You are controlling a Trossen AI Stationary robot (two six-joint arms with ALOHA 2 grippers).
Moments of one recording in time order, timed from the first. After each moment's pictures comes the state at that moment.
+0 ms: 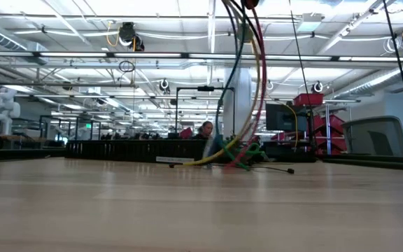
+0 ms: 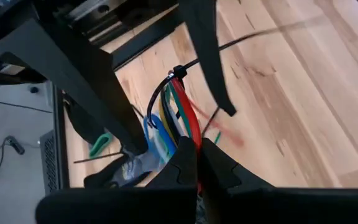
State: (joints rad) left arm -0.14 1.62 1.84 -1.02 -0.15 0.36; right arm 0.09 1.38 1.18 -0.08 0.03 0.04
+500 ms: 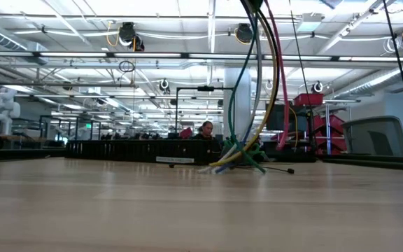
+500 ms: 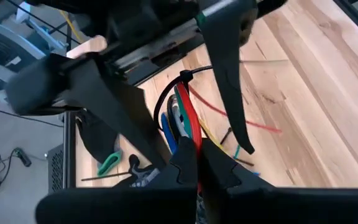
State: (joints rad) left arm -0.14 1.63 1.84 -0.91 -0.15 0.35; right arm 0.09 1.38 1.18 -0.15 0.03 0.04
